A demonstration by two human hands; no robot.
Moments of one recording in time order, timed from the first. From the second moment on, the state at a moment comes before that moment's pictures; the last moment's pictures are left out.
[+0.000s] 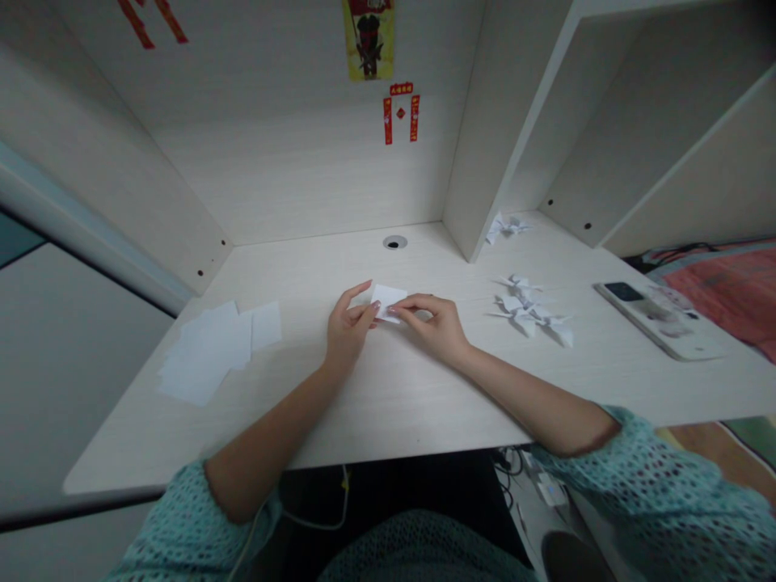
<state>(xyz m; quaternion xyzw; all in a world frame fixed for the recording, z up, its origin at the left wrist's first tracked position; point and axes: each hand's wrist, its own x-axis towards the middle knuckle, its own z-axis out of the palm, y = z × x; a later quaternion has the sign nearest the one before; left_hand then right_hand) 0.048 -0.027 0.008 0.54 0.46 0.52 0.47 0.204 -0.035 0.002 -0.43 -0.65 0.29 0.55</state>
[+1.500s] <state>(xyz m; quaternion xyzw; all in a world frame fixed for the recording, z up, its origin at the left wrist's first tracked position) 0.047 -0.031 0.010 0.53 0.47 0.57 0.42 0.202 -0.032 0.004 -0.41 -0.54 0.40 0.62</state>
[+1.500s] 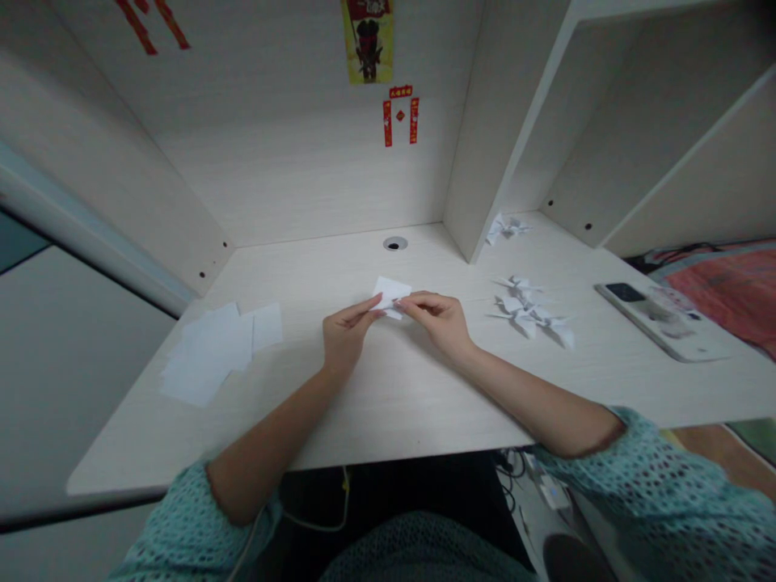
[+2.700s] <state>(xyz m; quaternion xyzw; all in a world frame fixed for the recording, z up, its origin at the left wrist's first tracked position) 0.049 -0.028 0.004 0.45 0.40 0.57 0.56 0.203 -0.032 0.003 -0.41 -0.51 0.43 0.62</state>
